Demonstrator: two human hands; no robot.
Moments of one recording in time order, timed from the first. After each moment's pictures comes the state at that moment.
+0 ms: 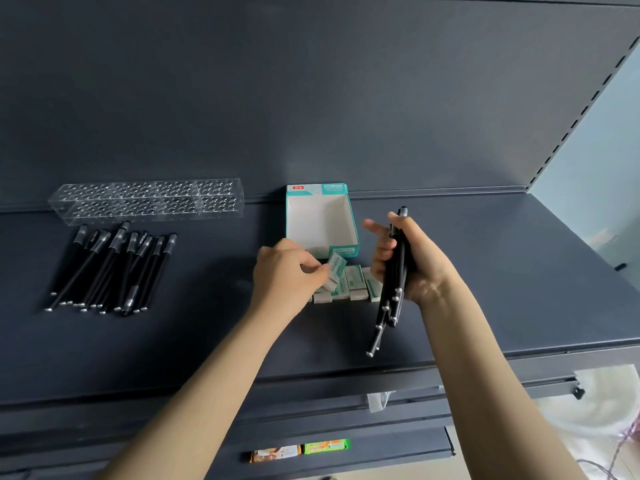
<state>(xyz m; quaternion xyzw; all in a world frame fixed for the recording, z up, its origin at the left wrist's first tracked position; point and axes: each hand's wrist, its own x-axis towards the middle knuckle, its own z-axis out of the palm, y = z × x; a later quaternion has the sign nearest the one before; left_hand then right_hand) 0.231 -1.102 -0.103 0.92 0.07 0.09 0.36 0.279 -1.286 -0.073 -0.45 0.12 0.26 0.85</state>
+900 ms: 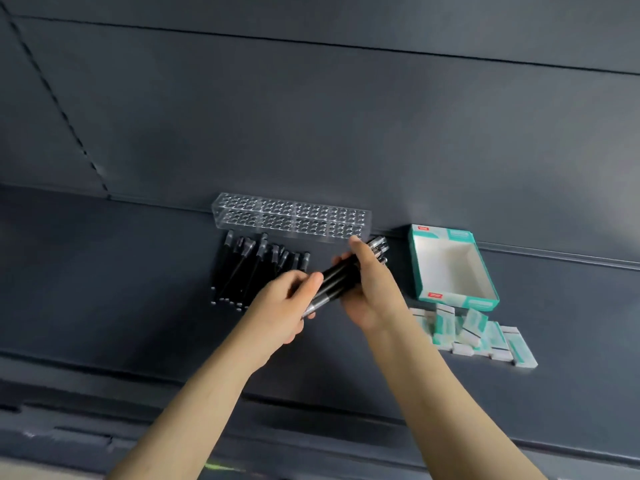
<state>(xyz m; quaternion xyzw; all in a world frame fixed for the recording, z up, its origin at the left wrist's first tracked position) 0.147 -0.927 -0.066 0.74 0.18 0.01 0.64 0.242 -1.032 -0.072 -0.42 0.12 0.24 0.87</state>
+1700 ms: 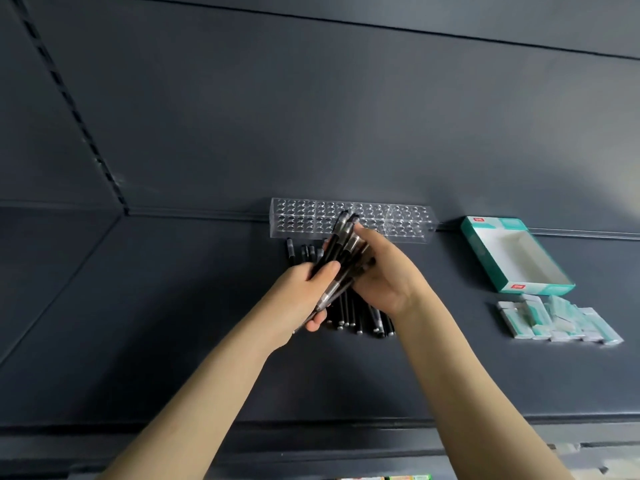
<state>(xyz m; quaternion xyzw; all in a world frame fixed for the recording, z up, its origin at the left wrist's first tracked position) 0.164 -0.774 -0.081 0.73 0.11 -0.09 0.67 0.233 -0.908 -0.068 -0.49 0.05 0.29 0.82</state>
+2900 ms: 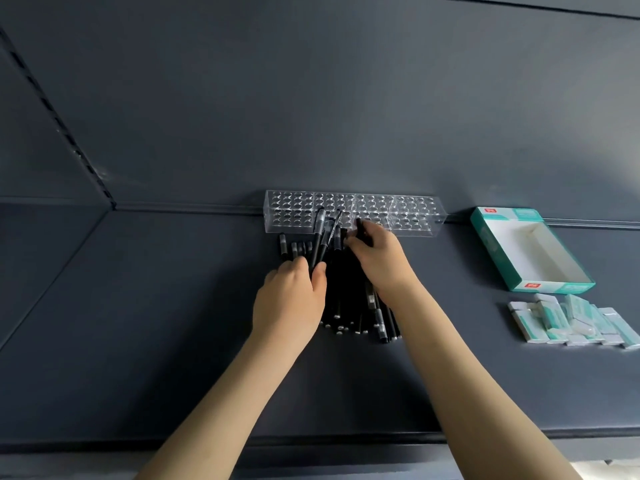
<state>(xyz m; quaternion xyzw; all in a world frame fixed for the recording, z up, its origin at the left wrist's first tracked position) 0.180 -0.781 -0.112 0.95 0.11 0.12 0.26 0.266 -0.904 -0.094 -0.83 -0.04 0.06 0.55</state>
